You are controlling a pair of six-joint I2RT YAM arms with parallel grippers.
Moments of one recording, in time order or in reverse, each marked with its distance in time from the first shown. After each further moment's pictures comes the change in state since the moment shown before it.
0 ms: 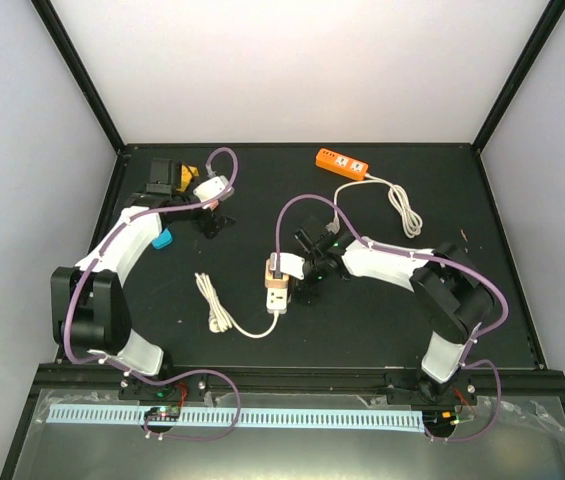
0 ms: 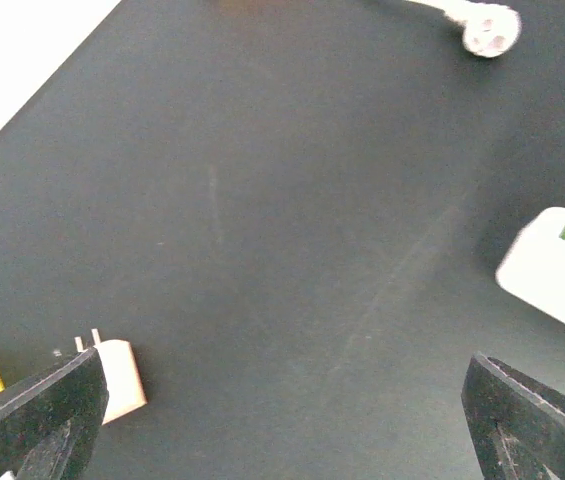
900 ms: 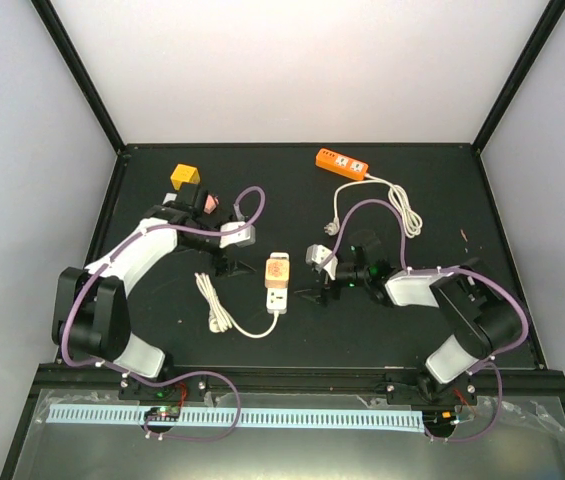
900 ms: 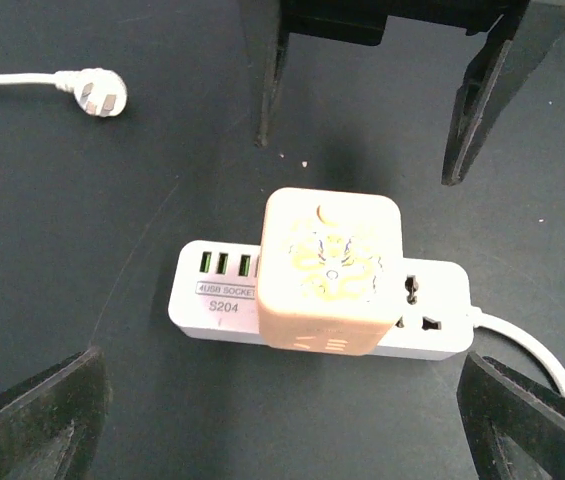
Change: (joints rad) left arm -0.127 -0.035 -0.112 -0.264 0.356 0.356; right arm -0.217 -0.177 -0.540 0.910 -0.416 0.241
